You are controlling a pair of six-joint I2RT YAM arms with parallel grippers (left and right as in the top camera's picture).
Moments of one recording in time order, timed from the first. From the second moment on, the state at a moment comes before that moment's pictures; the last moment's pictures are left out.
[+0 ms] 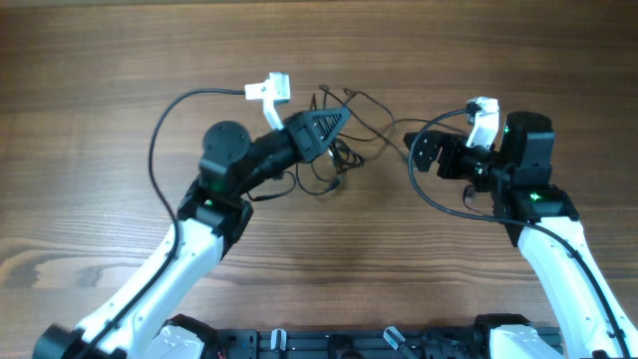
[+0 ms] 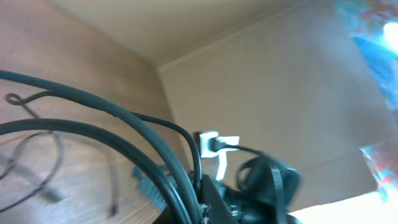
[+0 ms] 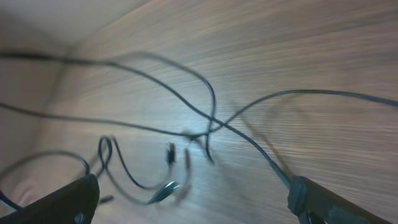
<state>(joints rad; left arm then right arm) -0.43 1.28 0.72 0.55 0.57 -1.08 0.02 1.22 0.72 -0.19 -0.59 0.32</state>
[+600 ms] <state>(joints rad) -0.40 1.23 0.72 0.43 0.24 -1.58 0.19 1.26 0.72 -0.16 -0.88 0.29</state>
